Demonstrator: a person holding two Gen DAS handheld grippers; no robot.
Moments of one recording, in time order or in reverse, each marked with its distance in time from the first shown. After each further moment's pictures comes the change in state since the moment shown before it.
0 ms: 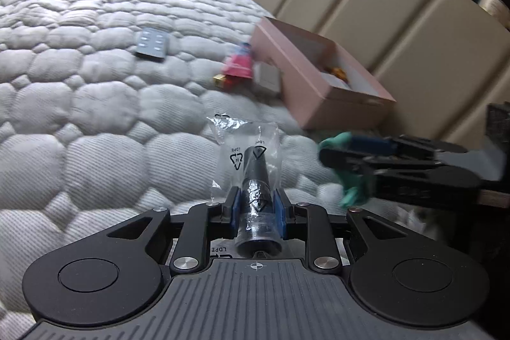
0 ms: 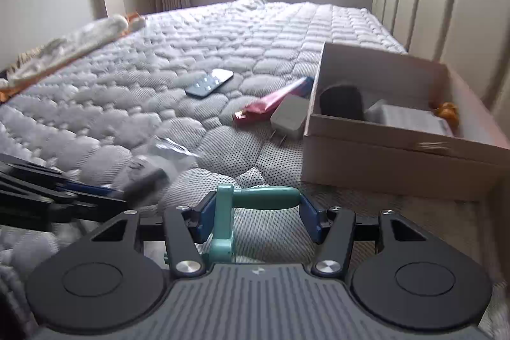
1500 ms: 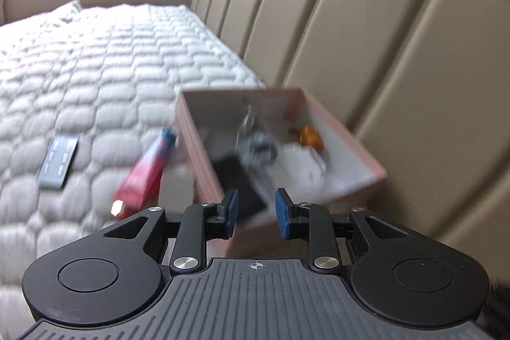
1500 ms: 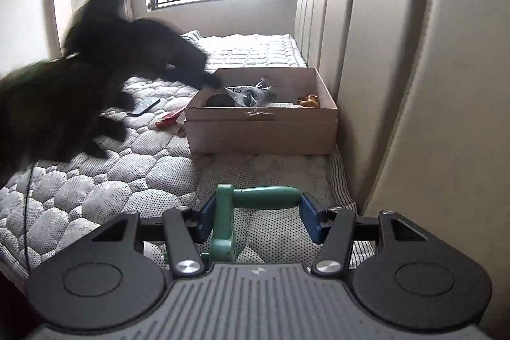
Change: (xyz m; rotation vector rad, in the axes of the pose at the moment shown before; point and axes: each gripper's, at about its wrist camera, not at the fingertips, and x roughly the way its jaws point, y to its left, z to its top) left arm 0.093 -0.112 0.097 0.130 -0.086 0.118; right arm -0.115 -0.066 -0.064 0.099 -0.115 -0.199
